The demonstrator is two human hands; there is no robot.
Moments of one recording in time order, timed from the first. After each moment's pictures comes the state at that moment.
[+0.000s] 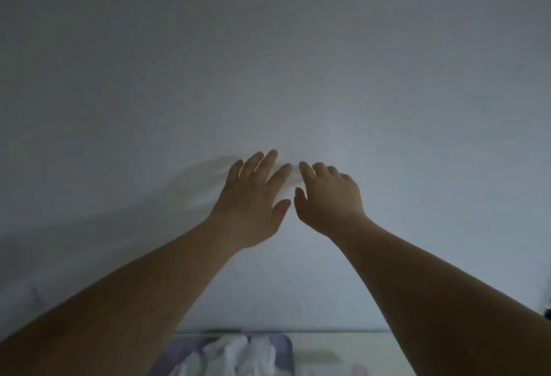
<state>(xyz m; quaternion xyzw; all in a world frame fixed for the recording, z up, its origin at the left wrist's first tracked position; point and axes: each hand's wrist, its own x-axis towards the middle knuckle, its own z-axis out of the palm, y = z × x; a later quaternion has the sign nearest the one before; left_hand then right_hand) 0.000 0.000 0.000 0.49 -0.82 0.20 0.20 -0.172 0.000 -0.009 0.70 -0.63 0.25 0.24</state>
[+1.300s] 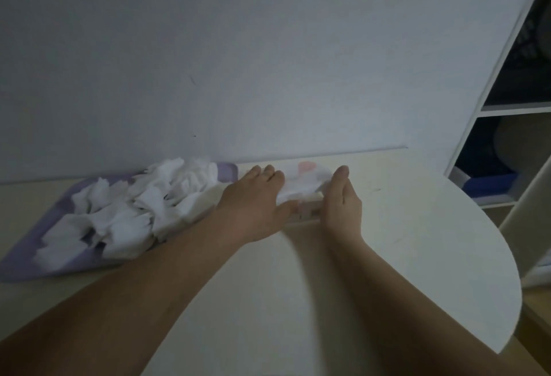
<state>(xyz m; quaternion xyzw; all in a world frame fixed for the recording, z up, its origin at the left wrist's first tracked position) -0.079 0.087 -0.407 0.46 -0.88 0.05 0.12 -0.237 0.134 -0.442 0.38 -0.67 0.61 -0.22</state>
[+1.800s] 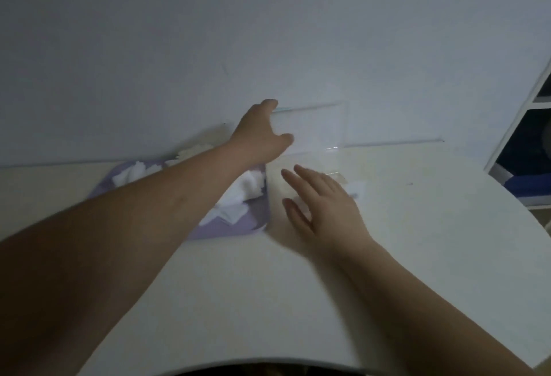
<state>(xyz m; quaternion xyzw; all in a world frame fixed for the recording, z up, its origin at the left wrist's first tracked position) -0.054 0.033 -0.340 0.54 -0.77 -0.15 0.30 -0.204 0.139 -0.456 0.76 -0.53 0.34 0.15</state>
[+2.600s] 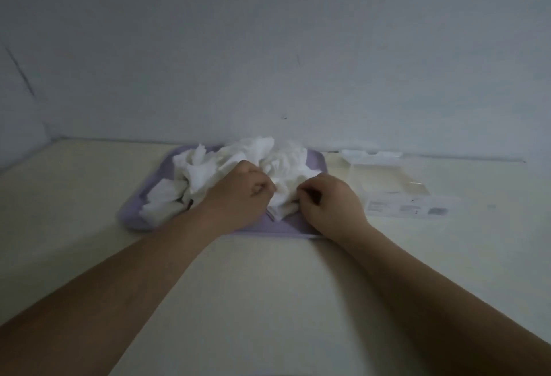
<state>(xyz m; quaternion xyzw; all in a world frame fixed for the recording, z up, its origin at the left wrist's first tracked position) 0.109 0.061 -0.436 0.55 -0.77 -0.17 0.27 -0.101 0.076 -0.455 0.74 -0.58 0.34 -0.06</state>
